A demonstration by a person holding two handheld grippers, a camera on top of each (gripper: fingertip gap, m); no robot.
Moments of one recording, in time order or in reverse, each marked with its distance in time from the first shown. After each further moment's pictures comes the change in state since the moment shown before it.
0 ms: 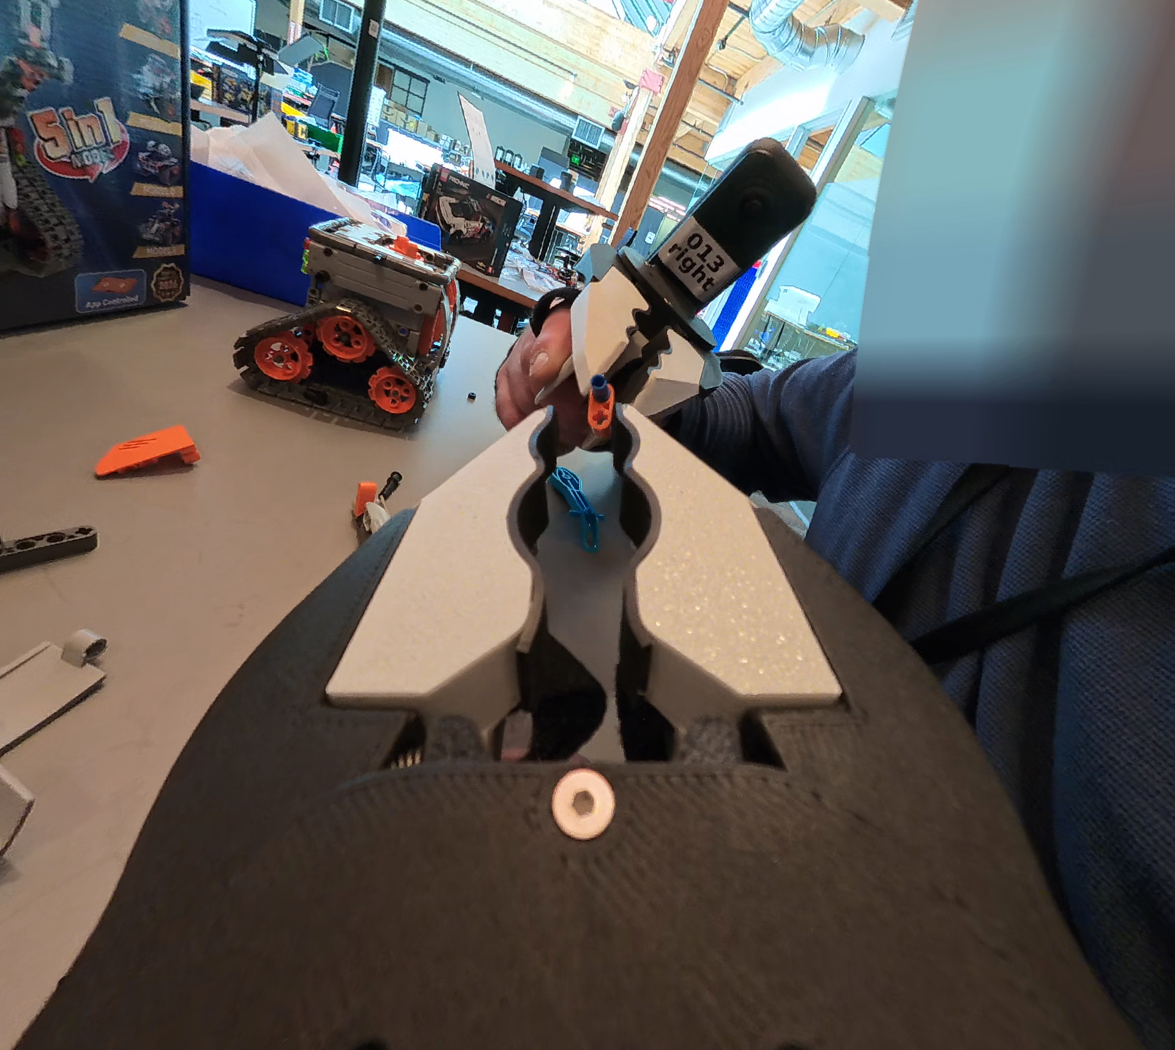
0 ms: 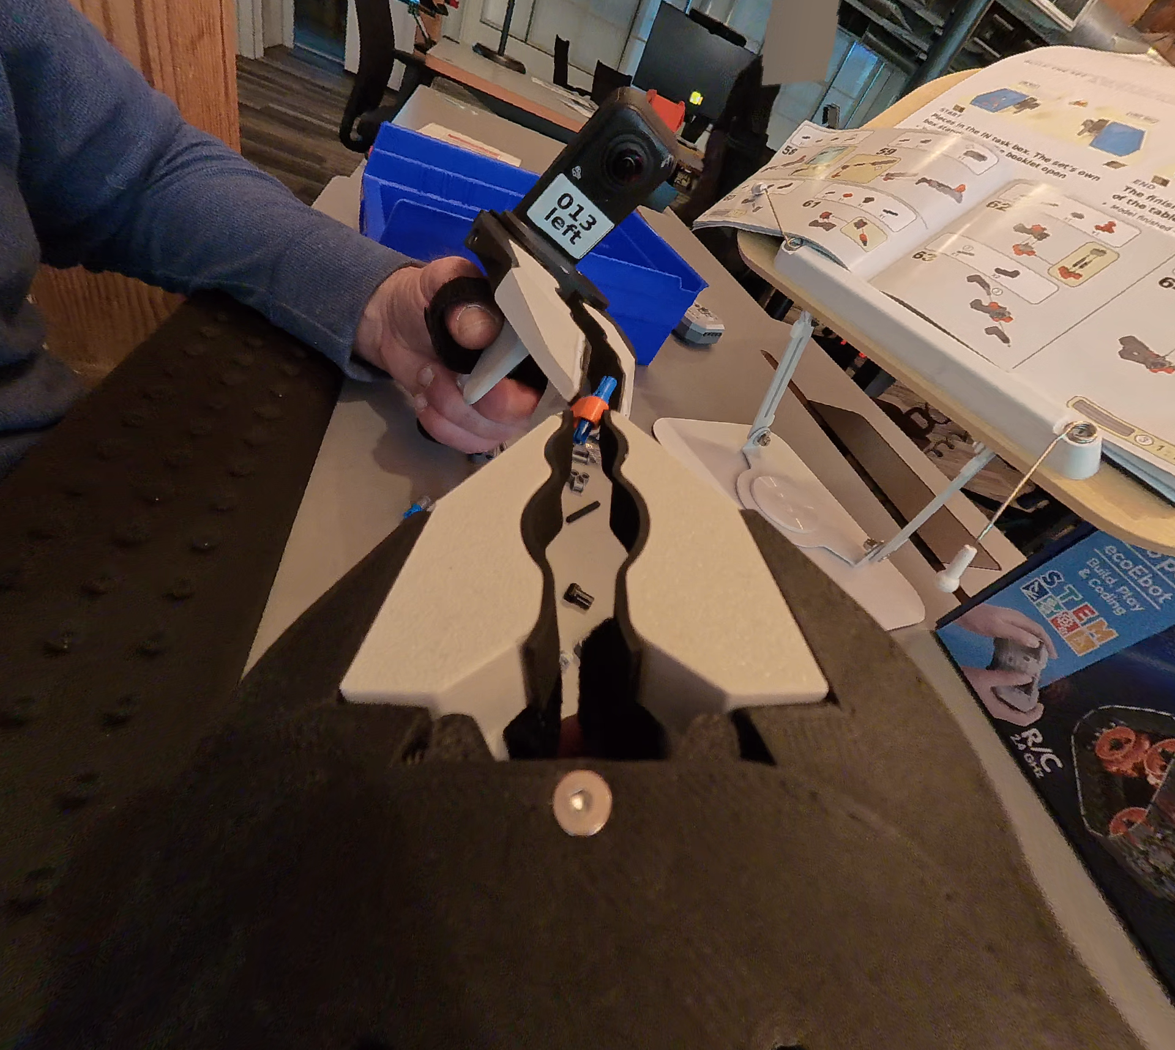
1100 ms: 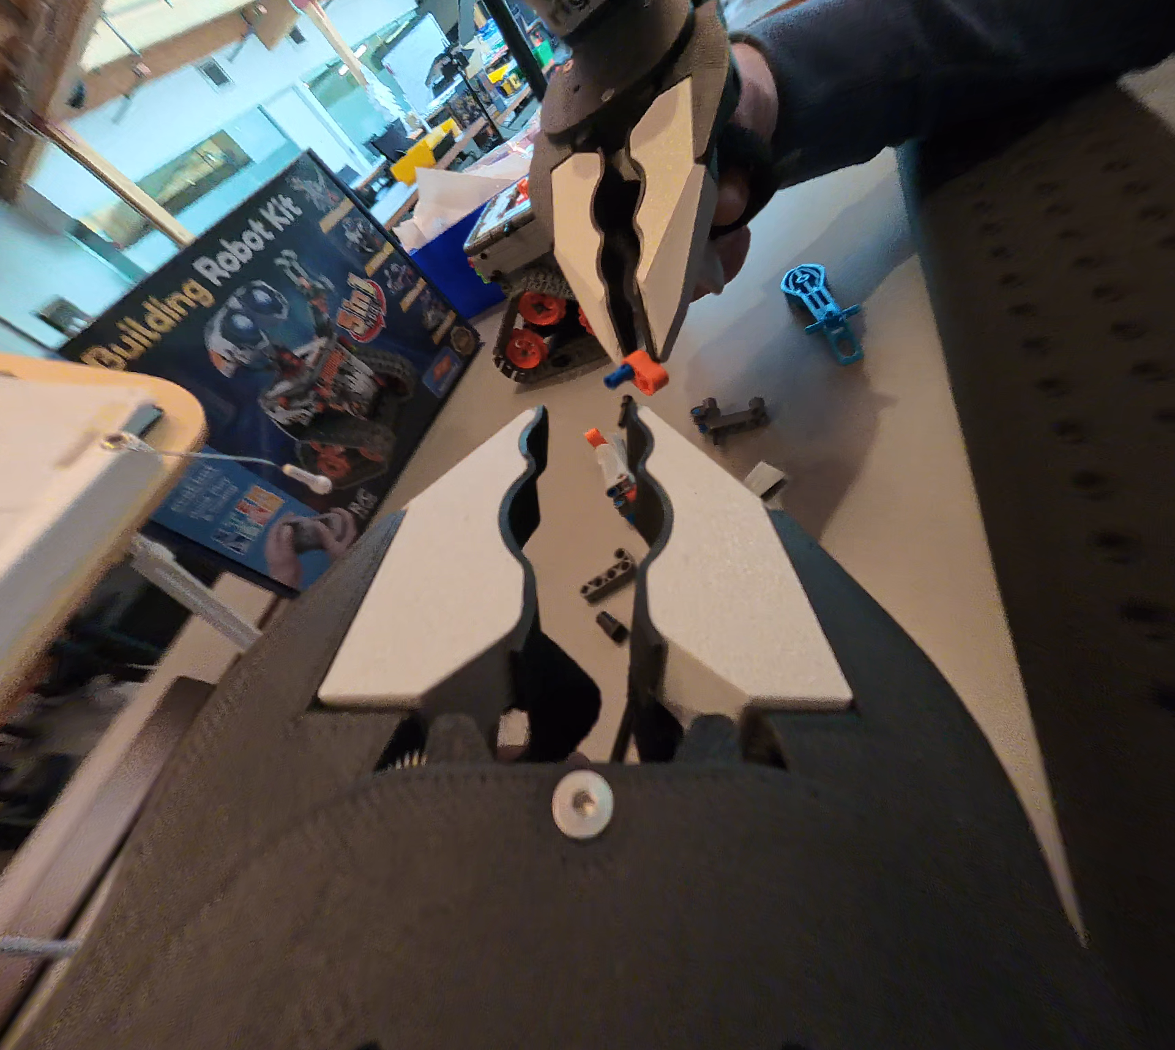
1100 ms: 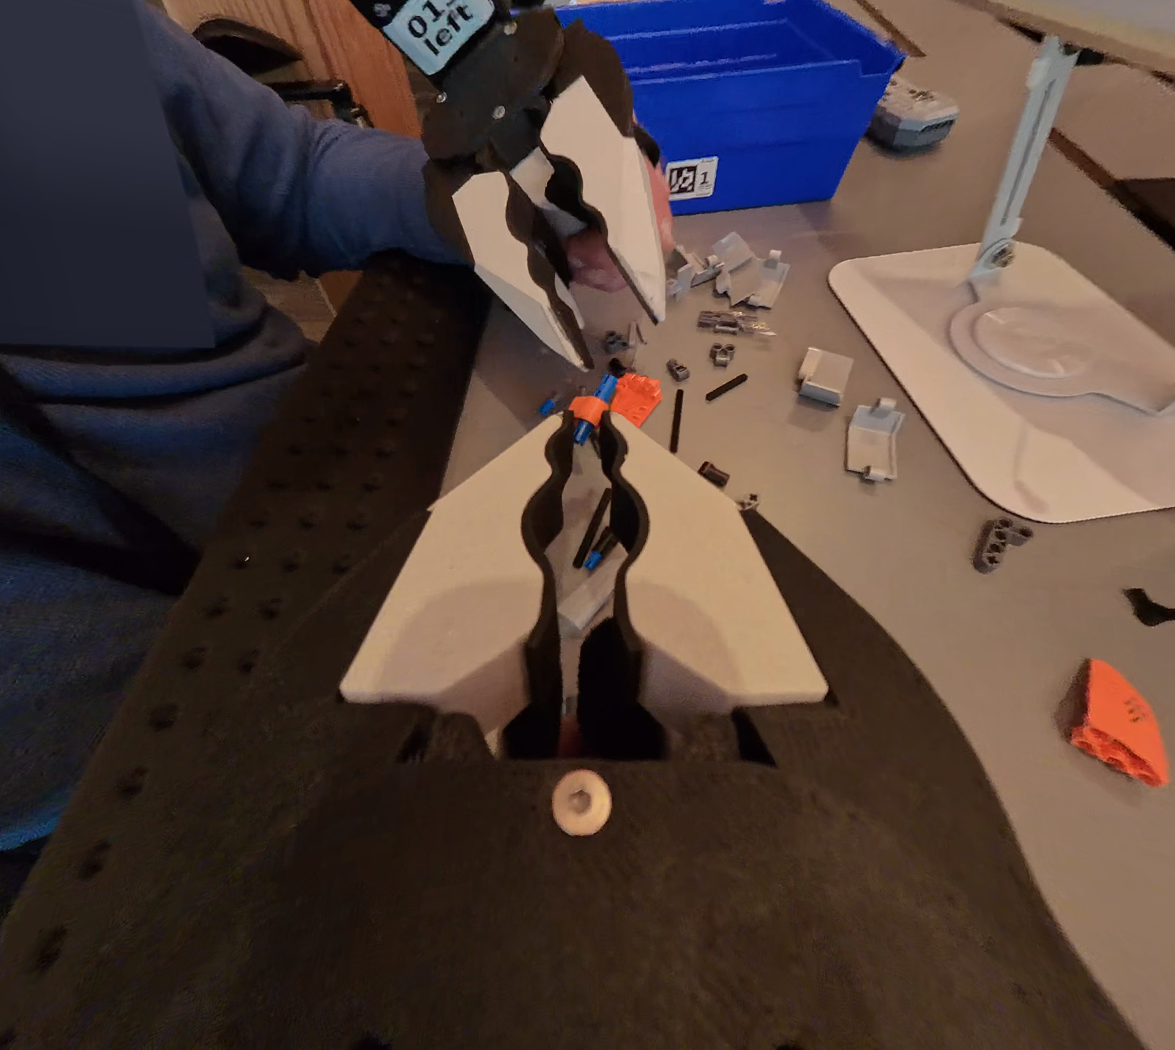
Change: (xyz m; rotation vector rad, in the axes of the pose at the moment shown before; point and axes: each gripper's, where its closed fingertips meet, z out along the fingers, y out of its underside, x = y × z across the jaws) left arm -0.010 0.024 0.002 -0.334 -0.375 0.912; right arm -0.015 0.034 -0.022 -0.205 -0.321 0.348
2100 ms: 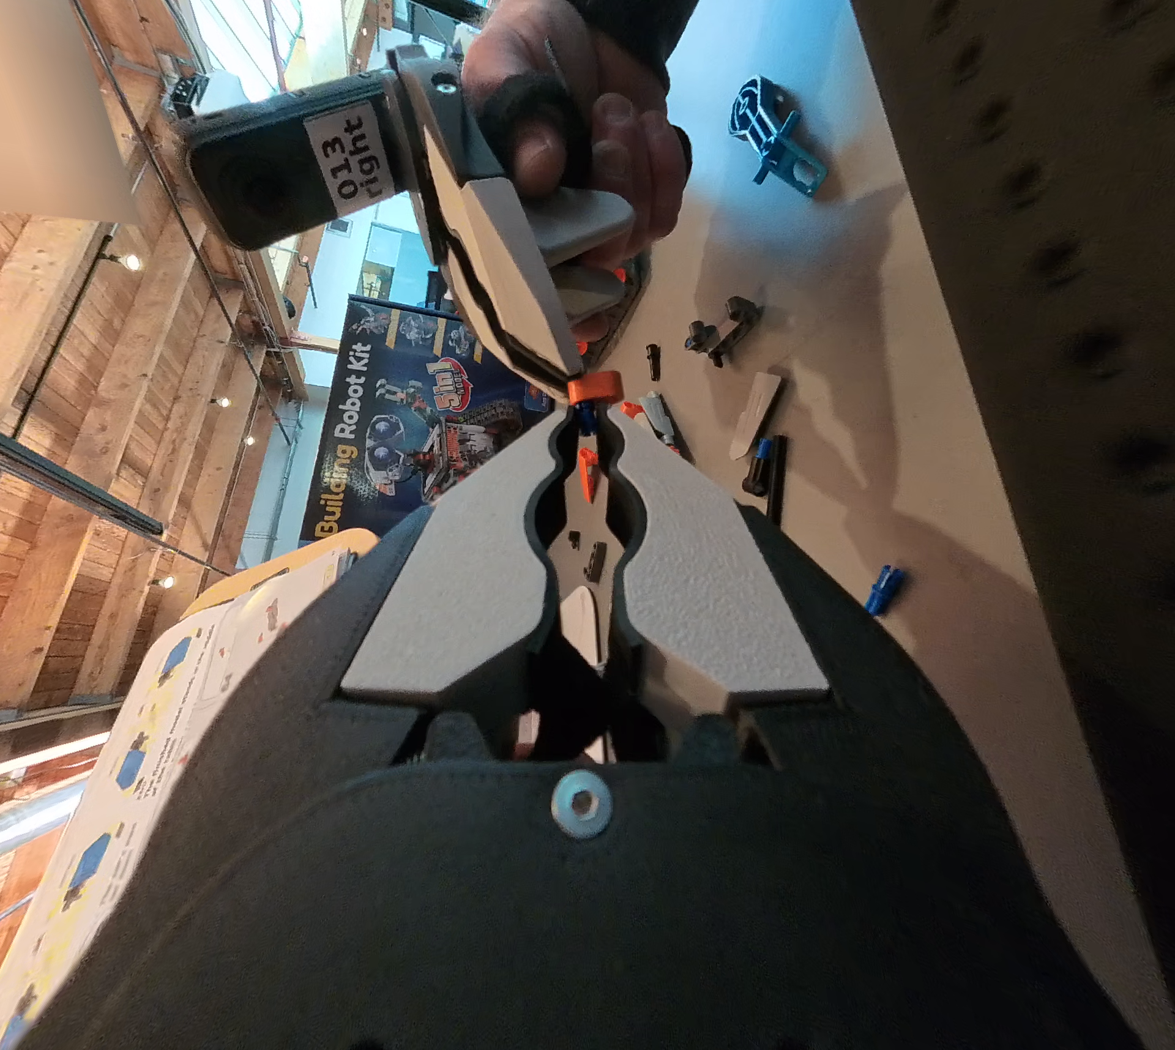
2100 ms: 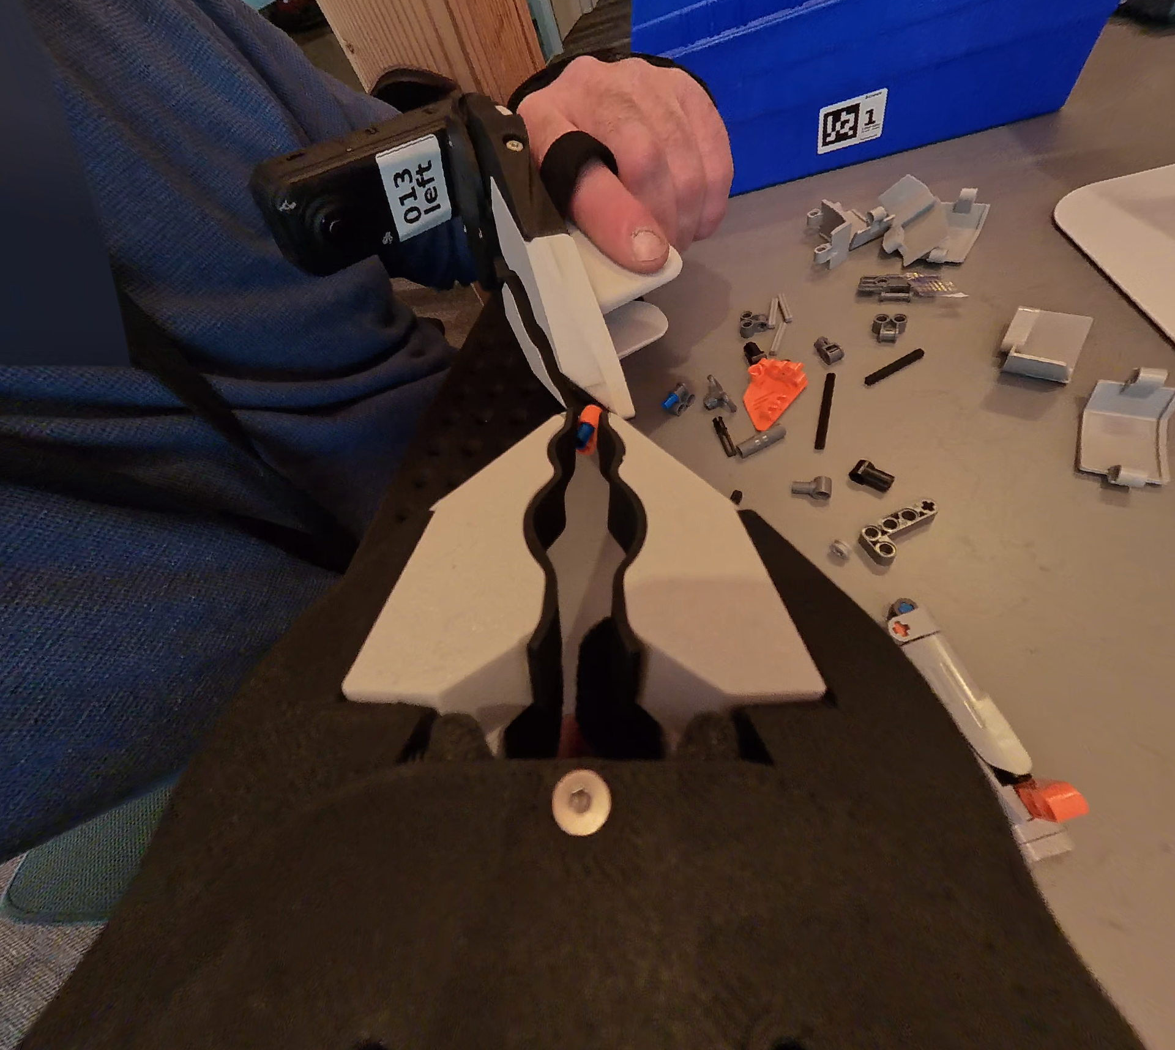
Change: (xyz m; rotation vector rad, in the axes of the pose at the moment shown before) left arm 0.044 0.002 0.007 -0.149 -0.091 0.674; right arm -0.033 0.007 0.012 -0.010 -0.256 0.173
